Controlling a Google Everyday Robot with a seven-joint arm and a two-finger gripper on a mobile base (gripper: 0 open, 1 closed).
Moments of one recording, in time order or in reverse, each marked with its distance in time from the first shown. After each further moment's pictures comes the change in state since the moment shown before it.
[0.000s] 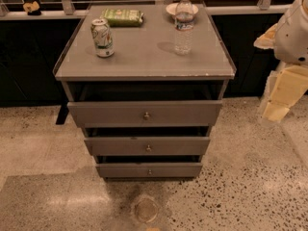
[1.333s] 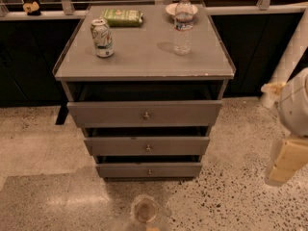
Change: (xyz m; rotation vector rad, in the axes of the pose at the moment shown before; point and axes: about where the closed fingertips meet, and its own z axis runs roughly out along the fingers) arm 0.041 0.070 0.045 0.062 0.066 -0.018
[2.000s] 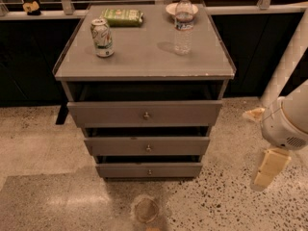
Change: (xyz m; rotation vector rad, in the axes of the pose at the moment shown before) arm 0.020 0.007 0.099 -0.207 -0.139 0.025
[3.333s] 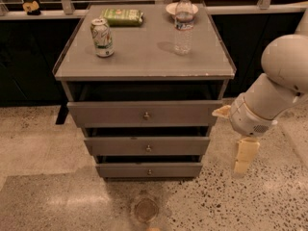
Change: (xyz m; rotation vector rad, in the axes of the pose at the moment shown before) arm -0.035 -0.025 0.050 -0.122 -0.016 -0.199
